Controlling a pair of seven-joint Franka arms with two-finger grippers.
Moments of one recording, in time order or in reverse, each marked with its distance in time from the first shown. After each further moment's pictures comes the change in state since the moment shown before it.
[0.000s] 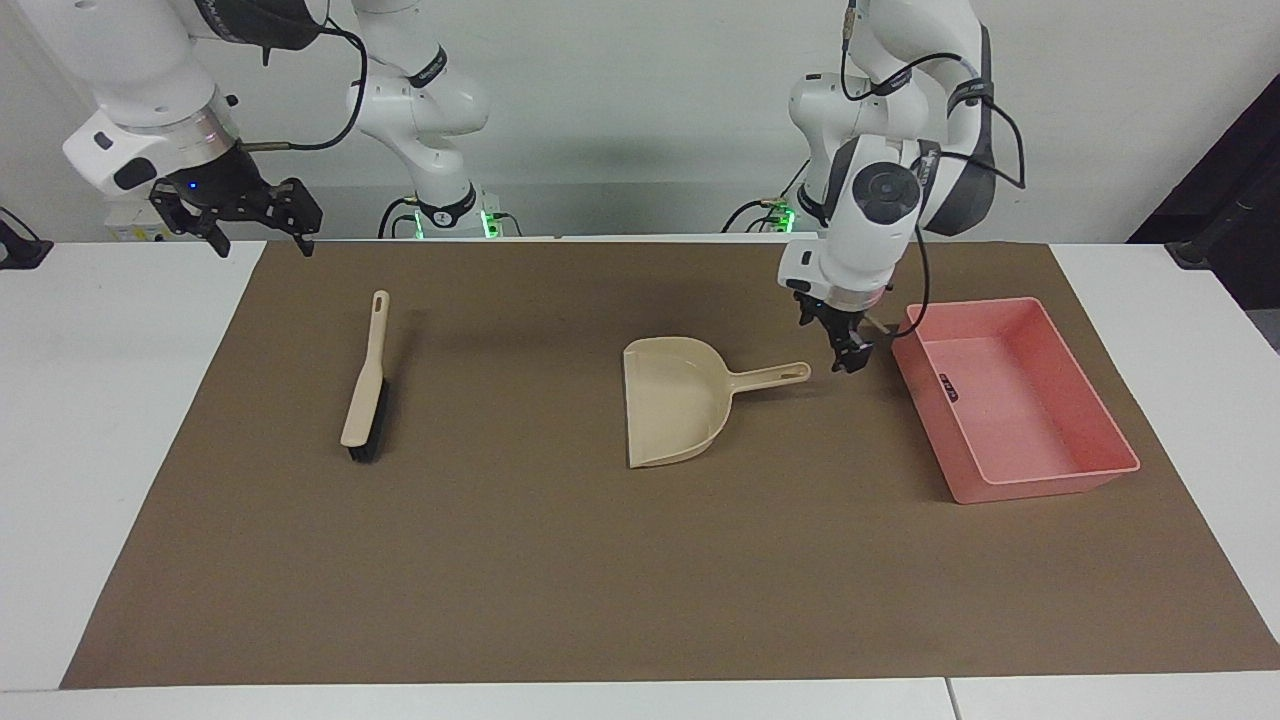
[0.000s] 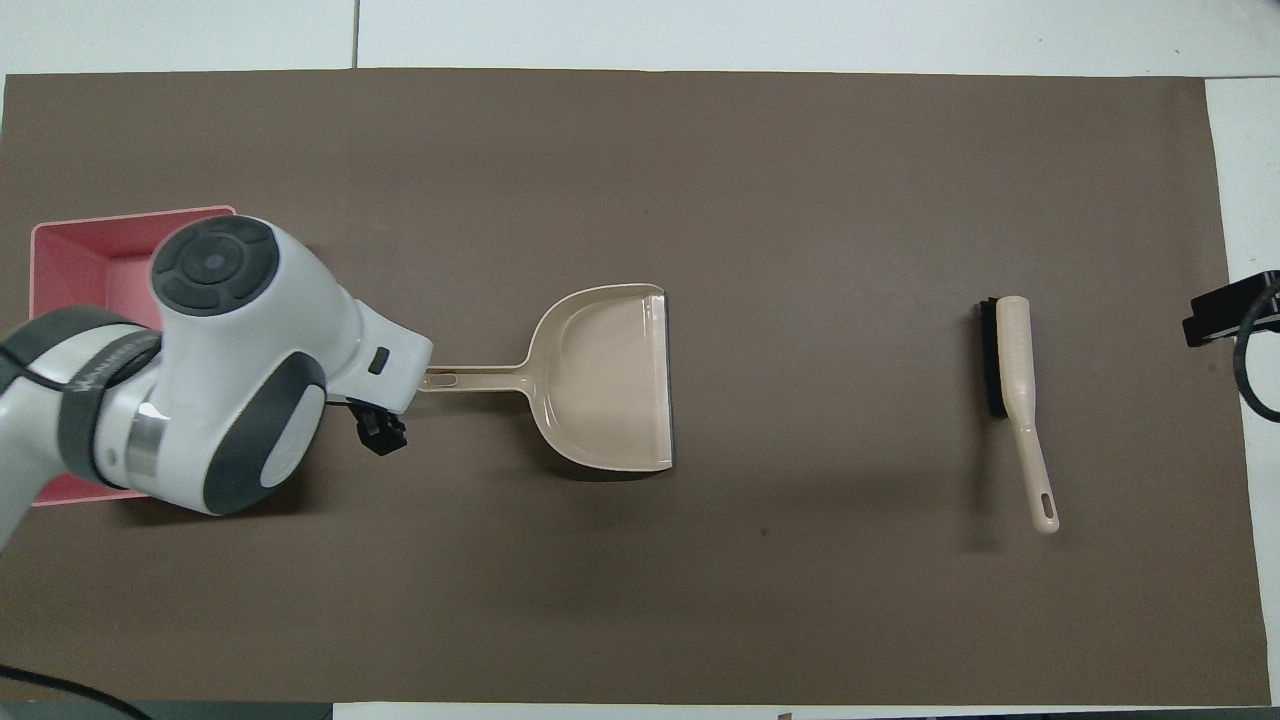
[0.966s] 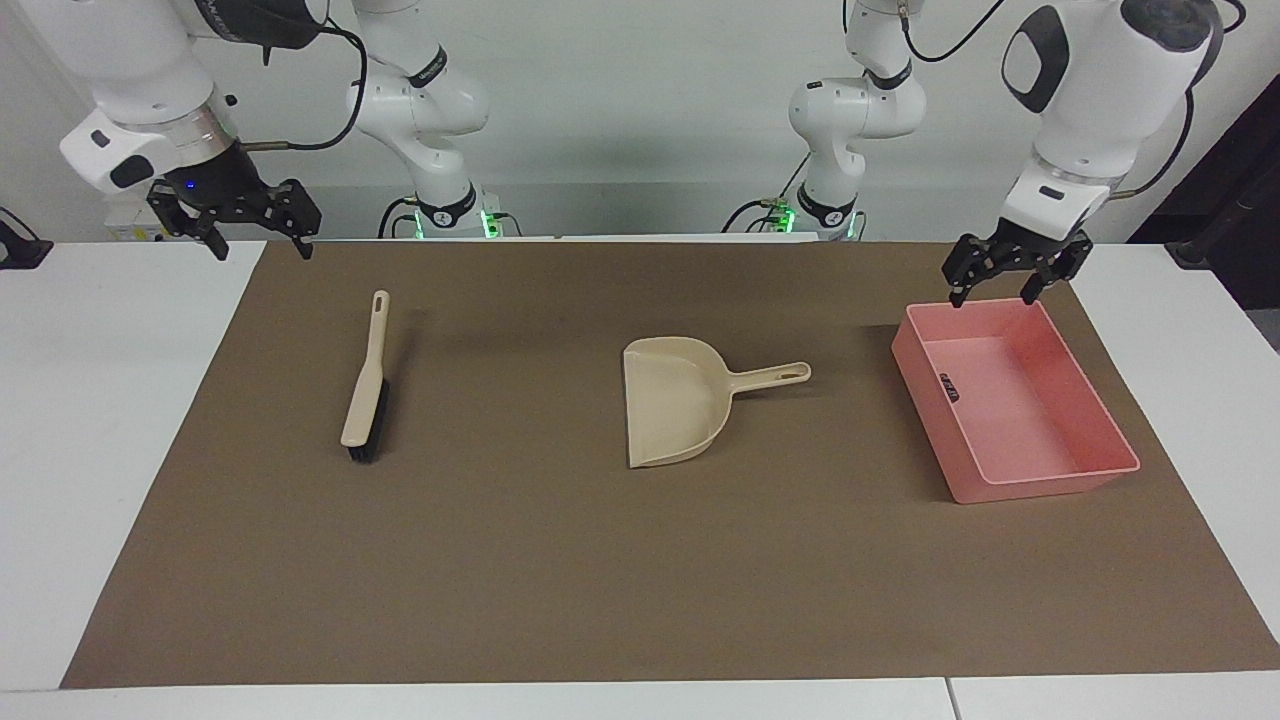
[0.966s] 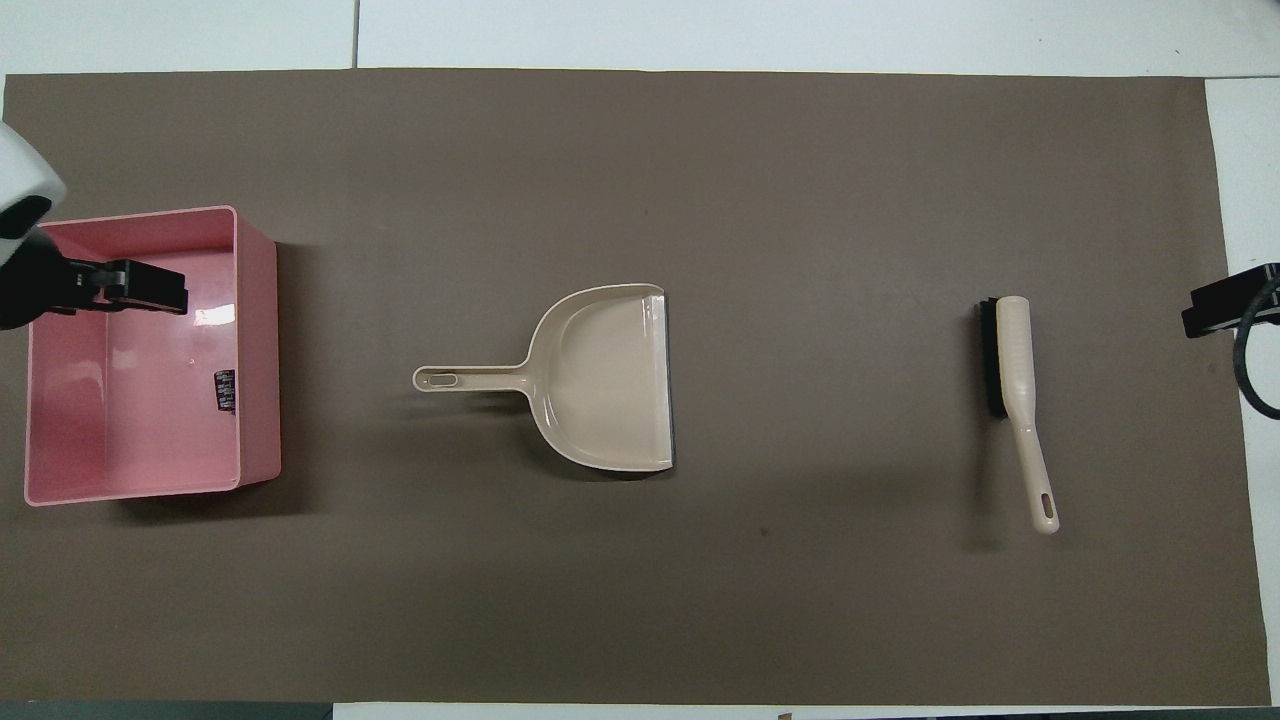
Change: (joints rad) left arm 0.266 -0.050 0.004 0.342 -0.008 -0.150 -0.718; right arm 0.000 0.000 0.000 0.000 0.005 0.020 0.000
